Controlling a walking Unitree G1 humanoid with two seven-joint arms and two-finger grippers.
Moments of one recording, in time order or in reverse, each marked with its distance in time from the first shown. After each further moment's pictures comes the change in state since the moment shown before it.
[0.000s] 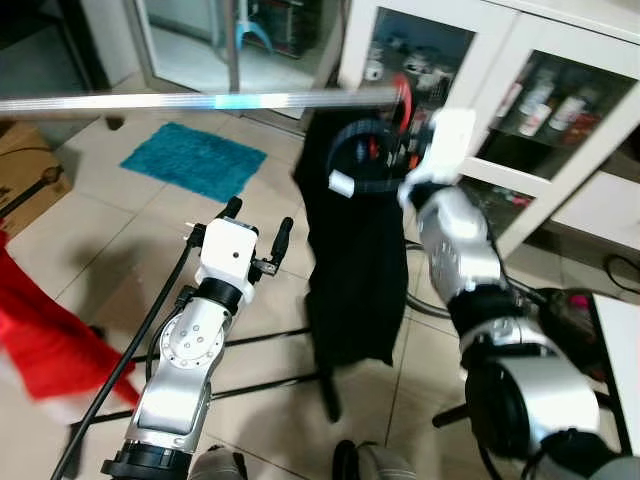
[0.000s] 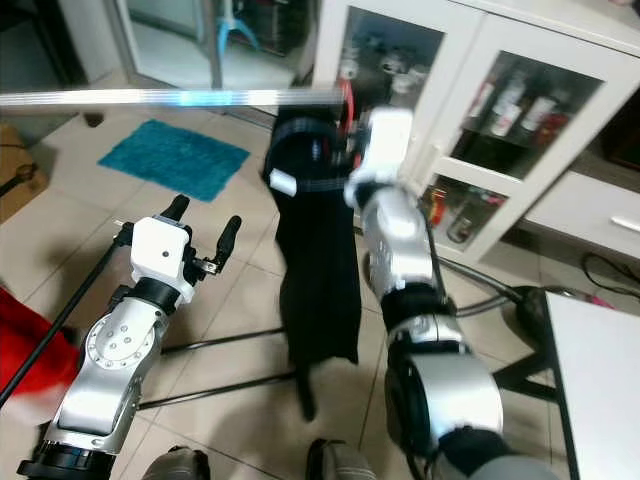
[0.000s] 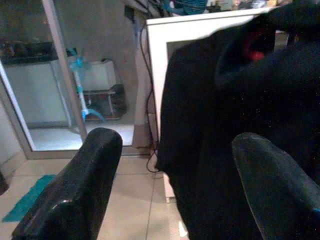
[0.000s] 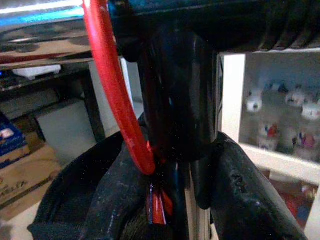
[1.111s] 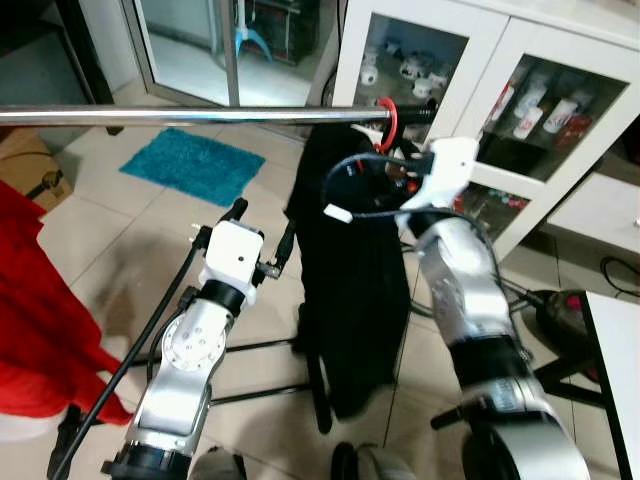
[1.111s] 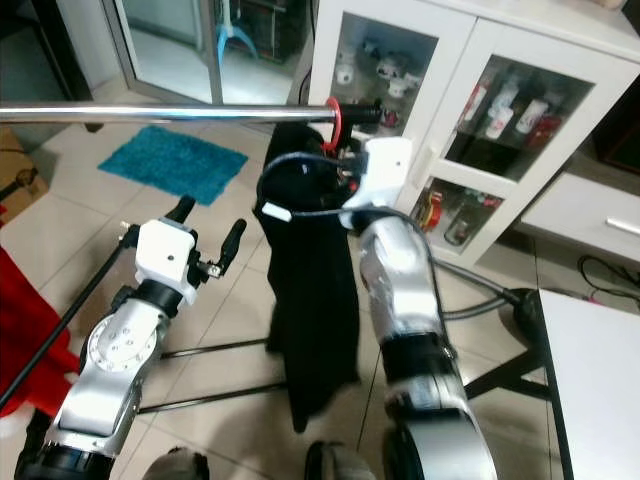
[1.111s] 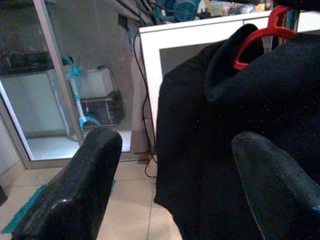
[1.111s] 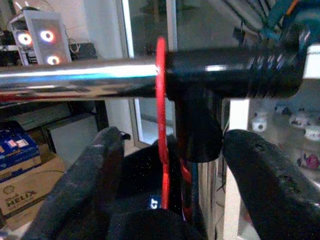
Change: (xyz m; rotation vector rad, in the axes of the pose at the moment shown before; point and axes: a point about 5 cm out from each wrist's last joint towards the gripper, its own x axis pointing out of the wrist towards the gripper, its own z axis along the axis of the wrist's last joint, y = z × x) left arm -0.001 -0.003 0.000 0.025 -0.012 -0.032; right arm -0.035 0.013 0.011 -0.038 -0.088 0.019
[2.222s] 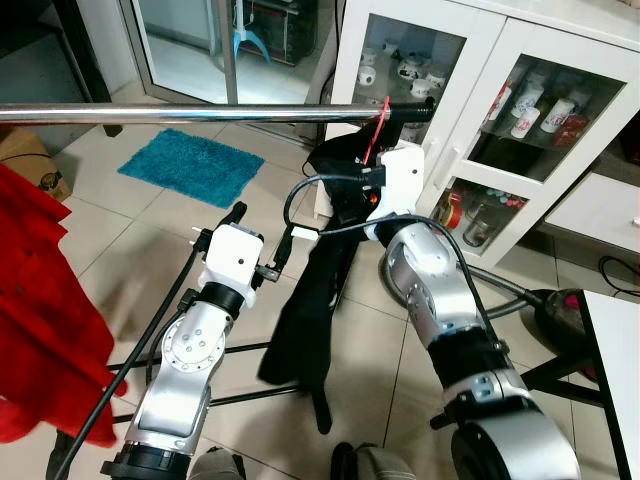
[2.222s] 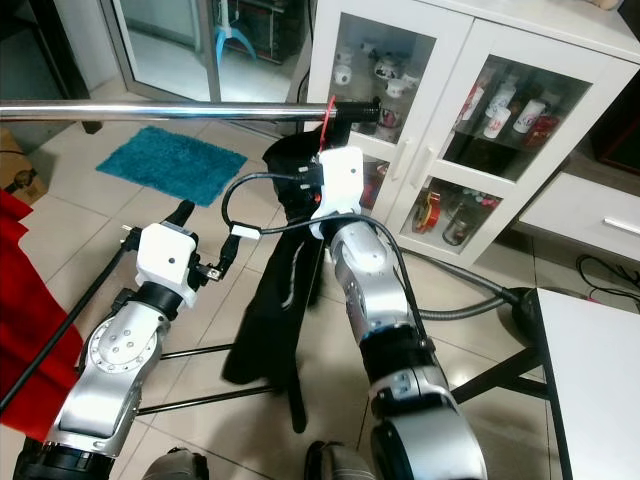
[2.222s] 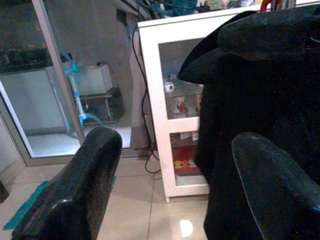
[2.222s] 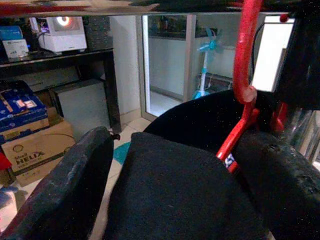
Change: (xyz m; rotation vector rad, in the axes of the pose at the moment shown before) left arm -0.001 -0.001 -0.005 0.004 0.020 0.000; right arm 0.018 0.027 -0.027 -0.053 0.139 0.054
